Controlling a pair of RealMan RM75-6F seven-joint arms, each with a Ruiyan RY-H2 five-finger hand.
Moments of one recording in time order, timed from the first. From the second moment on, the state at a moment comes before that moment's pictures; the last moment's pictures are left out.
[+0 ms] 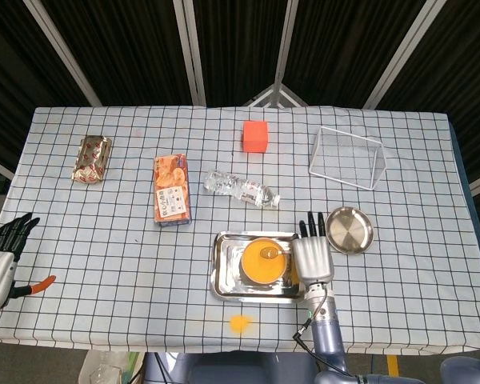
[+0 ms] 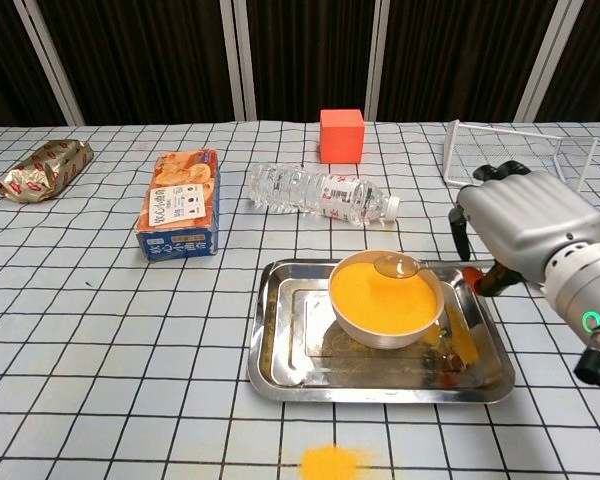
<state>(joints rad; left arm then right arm) -0.11 -1.12 -0.04 -1.65 1.51 1.47 -0.12 0.46 -1.86 0.21 -1.66 -1.06 1.44 -1.20</state>
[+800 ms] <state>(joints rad) -0.11 -1.11 -0.04 -1.66 1.51 1.46 -0.14 0.46 -1.91 0.17 -1.72 -1.02 1.60 -1.41</state>
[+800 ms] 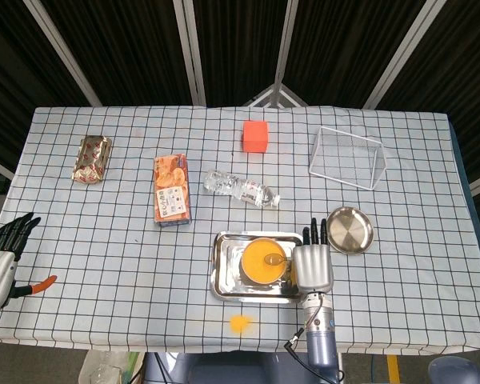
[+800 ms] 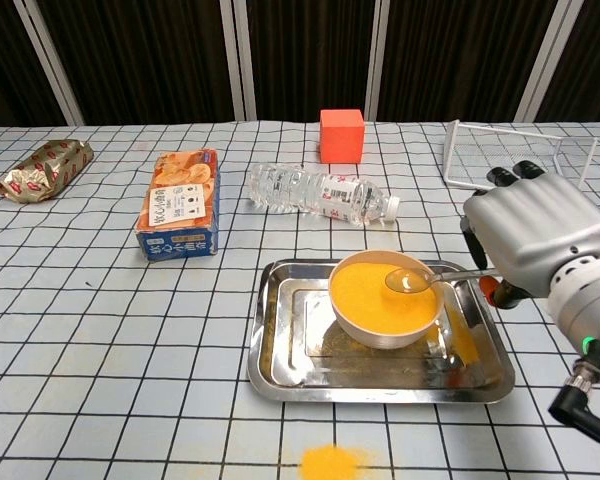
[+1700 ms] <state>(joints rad) -0.11 -1.10 -0.04 -1.67 1.51 1.46 -0.15 0.48 -1.96 0.16 -1.73 -0.96 1.65 -1.48</state>
